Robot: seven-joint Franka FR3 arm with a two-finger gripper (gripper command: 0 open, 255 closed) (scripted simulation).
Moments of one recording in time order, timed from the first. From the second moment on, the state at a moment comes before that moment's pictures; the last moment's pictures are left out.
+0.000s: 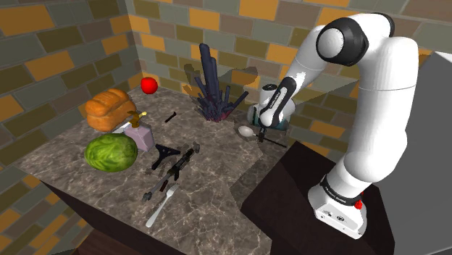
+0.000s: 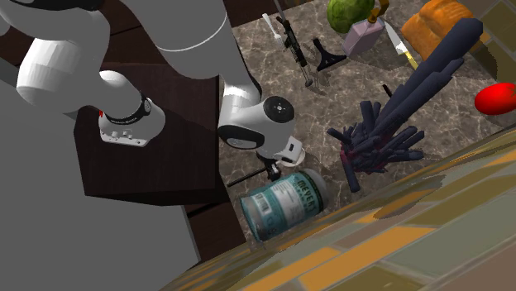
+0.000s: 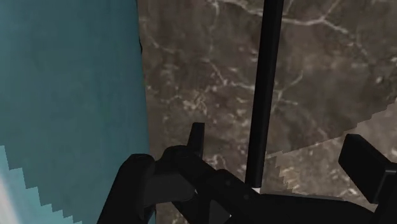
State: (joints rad) arm -0.15 0.44 -0.21 -2.48 -0.21 2.89 -0.48
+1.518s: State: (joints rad) arm -0.17 0.48 -0.20 -2.47 -0.24 2.91 -0.47
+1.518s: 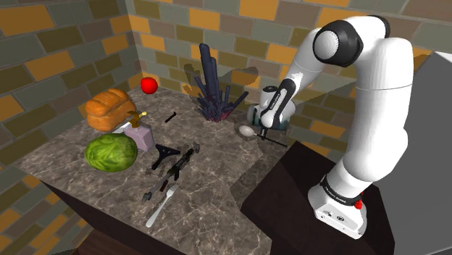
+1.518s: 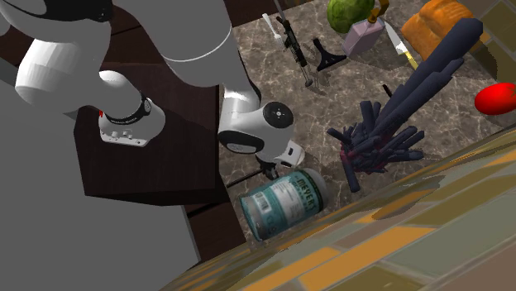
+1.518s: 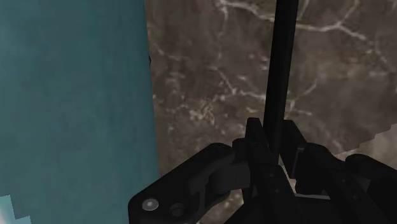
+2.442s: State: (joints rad) arm -0.17 0.26 -0.21 -2.52 -0.24 2.74 -0.50
